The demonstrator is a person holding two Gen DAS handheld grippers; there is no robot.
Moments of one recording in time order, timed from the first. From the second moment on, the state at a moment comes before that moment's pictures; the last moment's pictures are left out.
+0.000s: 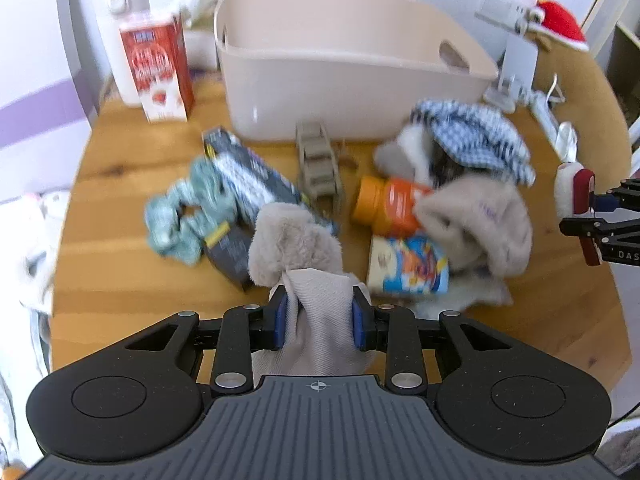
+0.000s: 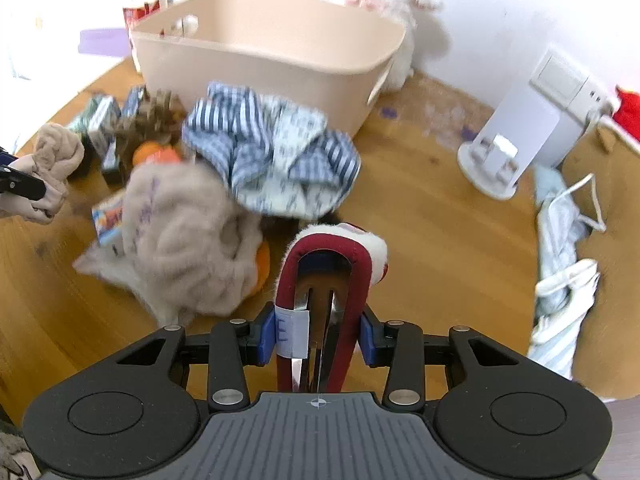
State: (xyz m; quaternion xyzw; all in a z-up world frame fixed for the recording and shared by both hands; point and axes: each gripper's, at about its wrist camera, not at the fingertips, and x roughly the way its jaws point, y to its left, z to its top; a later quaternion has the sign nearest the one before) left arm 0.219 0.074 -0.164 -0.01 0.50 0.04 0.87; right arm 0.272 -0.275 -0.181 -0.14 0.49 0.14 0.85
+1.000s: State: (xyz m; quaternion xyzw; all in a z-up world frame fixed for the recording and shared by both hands) left arm 0.399 0.087 -0.098 0.07 0.39 0.05 0.92; right arm 0.441 -0.234 -0.111 -0.11 0.36 0.14 0.91
